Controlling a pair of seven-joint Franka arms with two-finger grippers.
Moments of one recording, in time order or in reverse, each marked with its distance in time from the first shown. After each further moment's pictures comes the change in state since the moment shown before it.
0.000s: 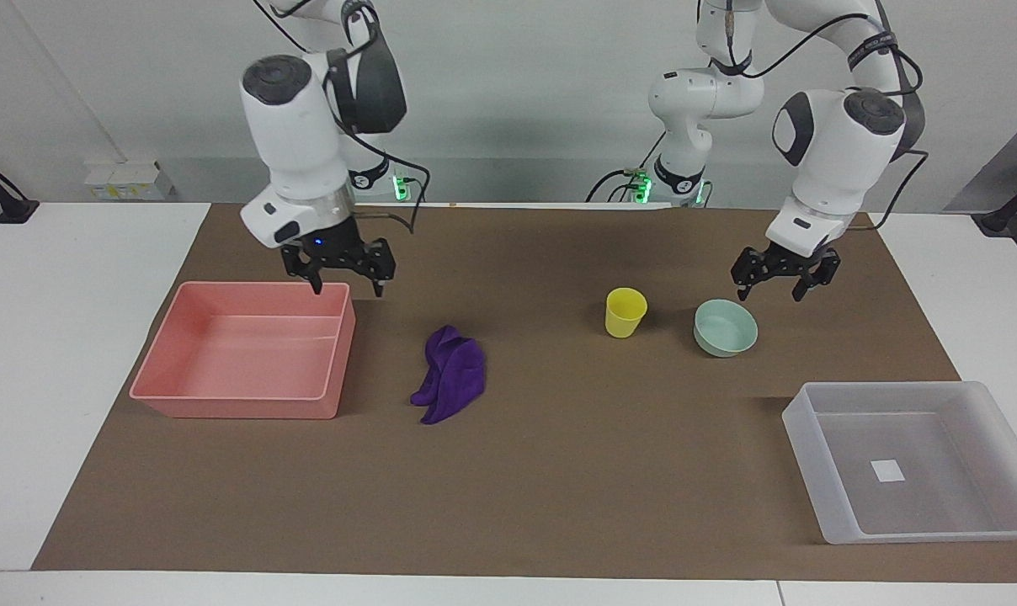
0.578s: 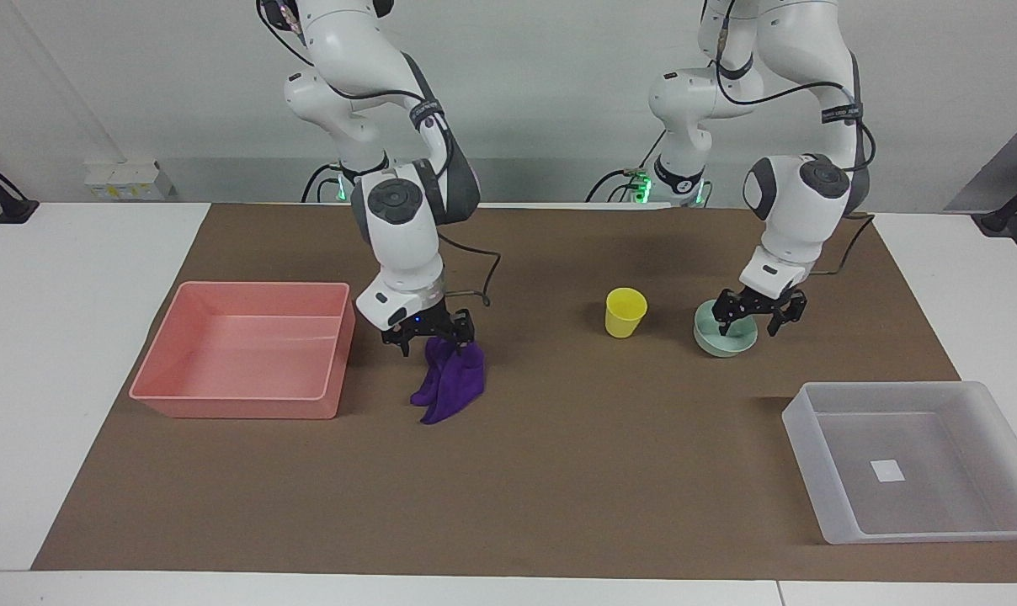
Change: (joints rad) left arm 0.017 0.100 0.000 -0.189 0.000 0.315 0.017; right arm 0.110 0.191 0.003 -0.108 0.059 0.325 0.030
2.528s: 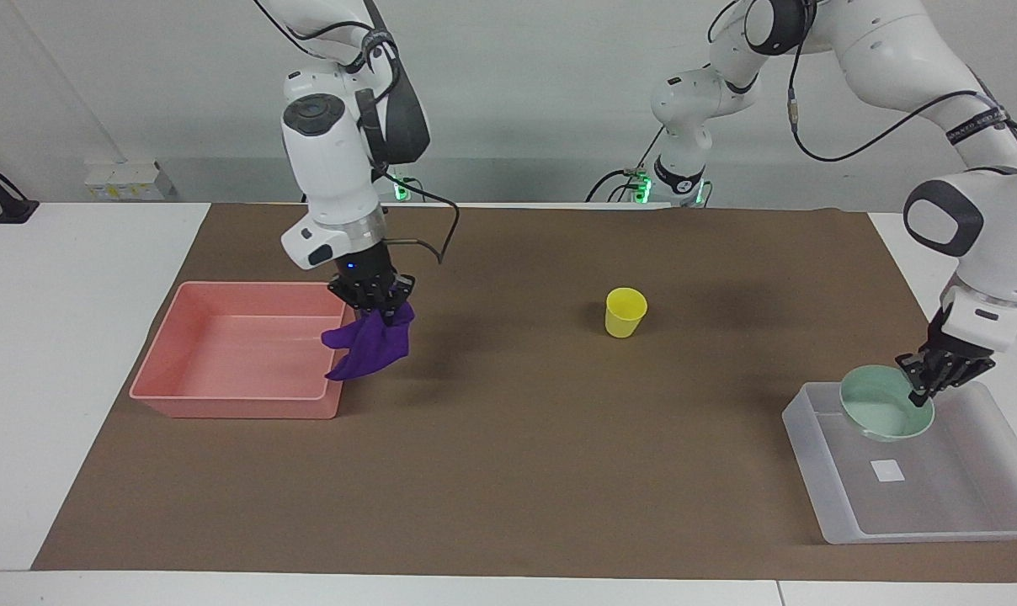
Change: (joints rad) left arm 0.223 0.466 0.005 0.935 0.016 -0.322 0.155; right arm -0.172 -0.284 -0.018 -0.032 -0.018 -0.159 -0.050
